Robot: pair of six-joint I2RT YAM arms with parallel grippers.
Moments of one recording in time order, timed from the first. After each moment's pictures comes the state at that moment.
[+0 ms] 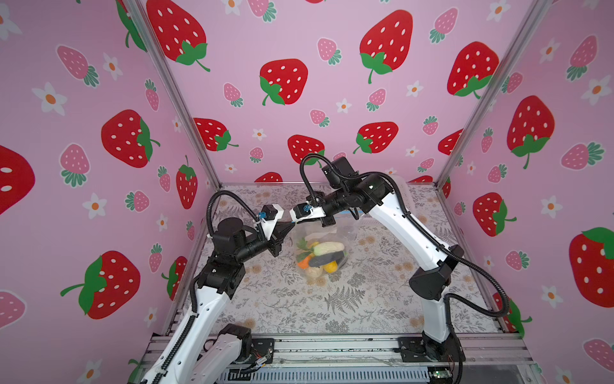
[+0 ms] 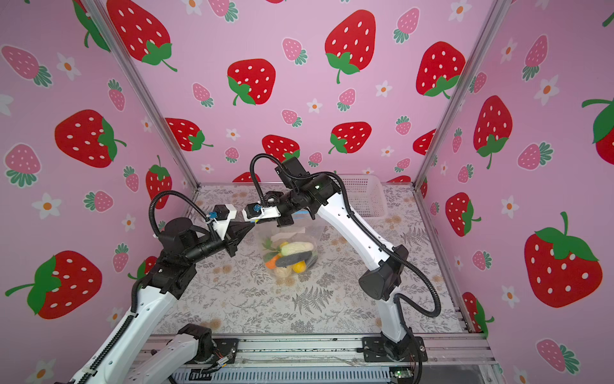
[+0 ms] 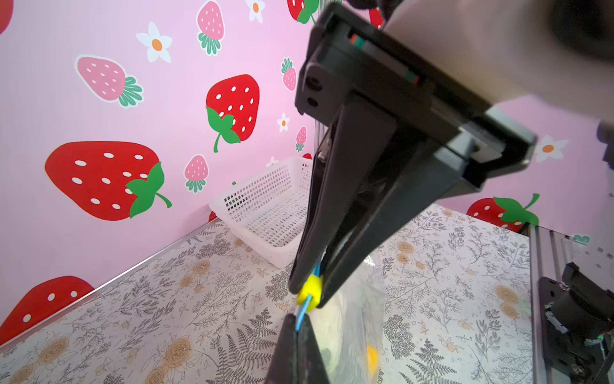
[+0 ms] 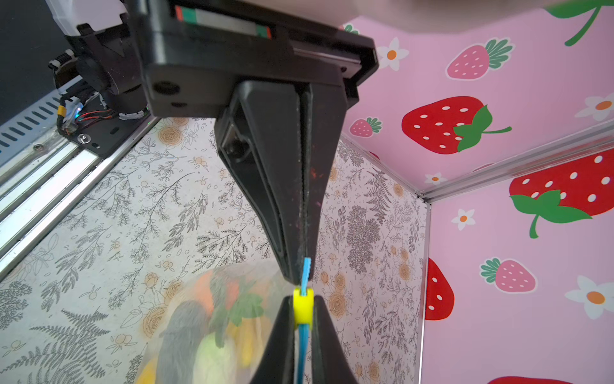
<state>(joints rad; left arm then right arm) -0.21 0.87 0.83 -0.14 0.63 0.16 0.90 2.02 2.38 -1.15 -0.62 -1.17</state>
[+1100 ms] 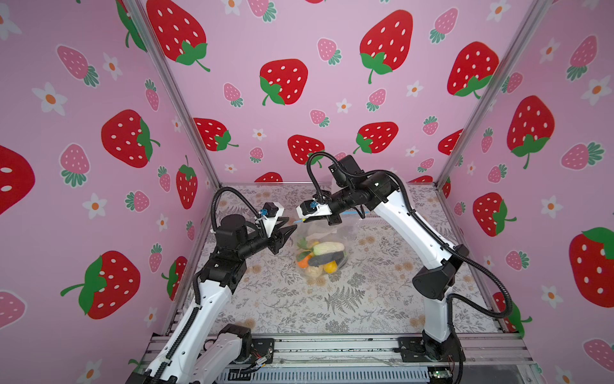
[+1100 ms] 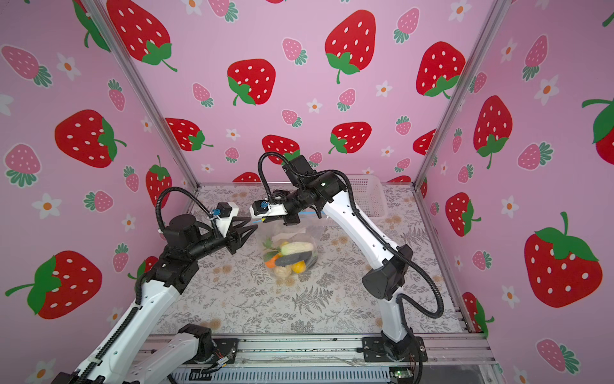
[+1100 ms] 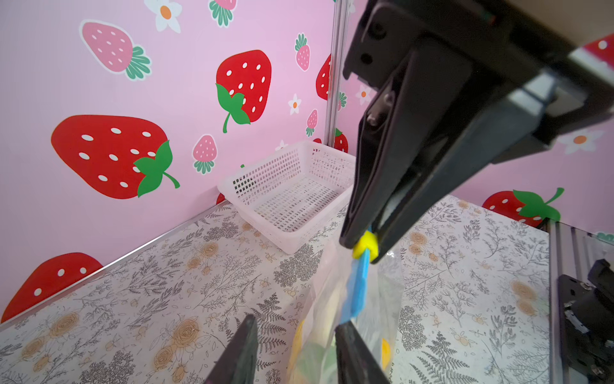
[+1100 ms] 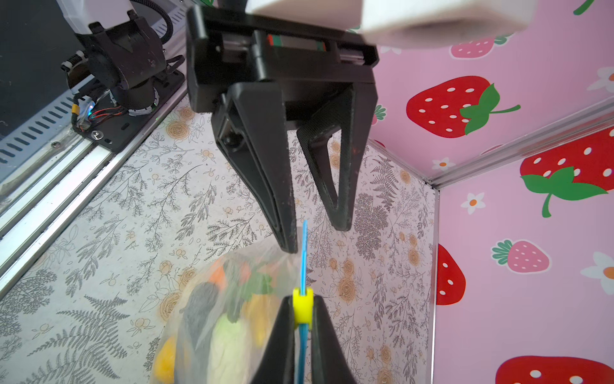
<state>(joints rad) -0.20 0.93 0.85 -0.16 0.62 0.19 0.86 2.00 2.35 -1.19 -0.64 -1.17</state>
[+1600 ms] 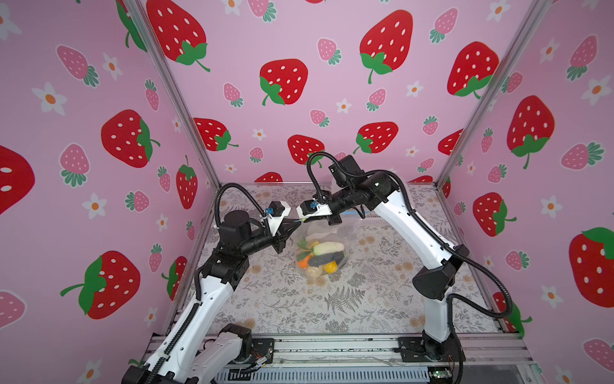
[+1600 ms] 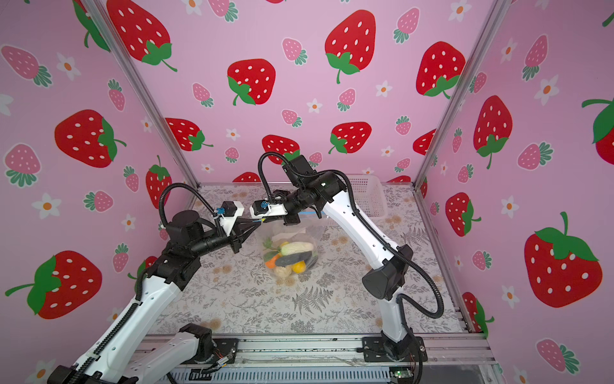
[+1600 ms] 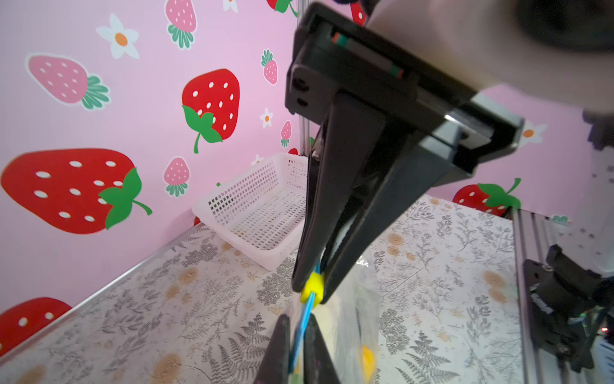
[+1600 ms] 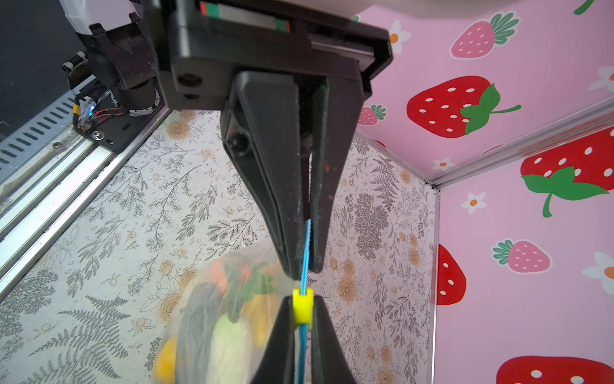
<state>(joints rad) -0.25 0.96 0.89 -0.16 0.67 0.22 0.86 2.00 2.35 -1.19 -0.64 -1.17</state>
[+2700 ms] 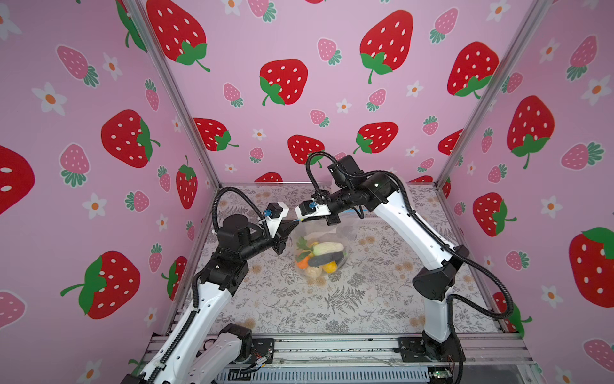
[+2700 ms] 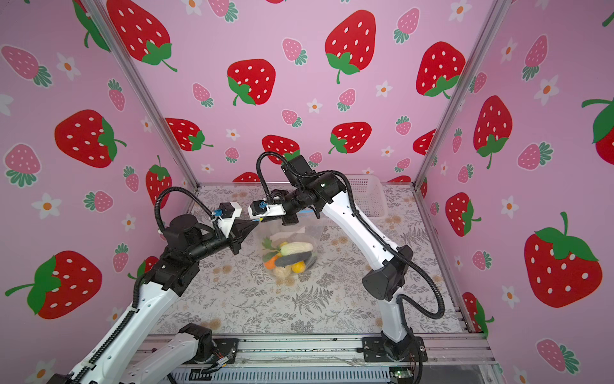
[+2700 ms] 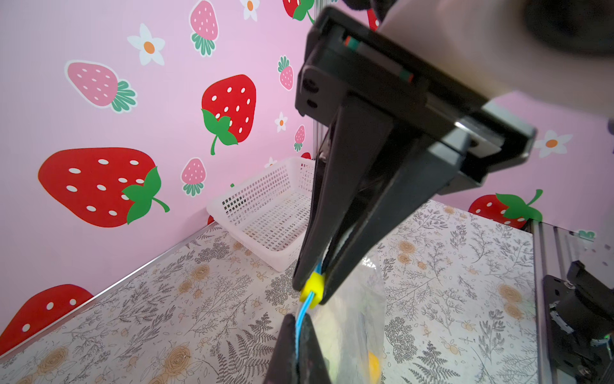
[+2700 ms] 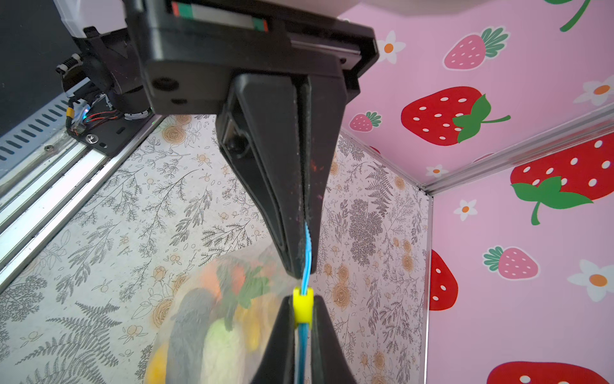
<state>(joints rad) -0.27 0.90 0.86 -0.14 0.57 0.18 0.86 2.00 2.35 -1.16 -0.64 -1.17</state>
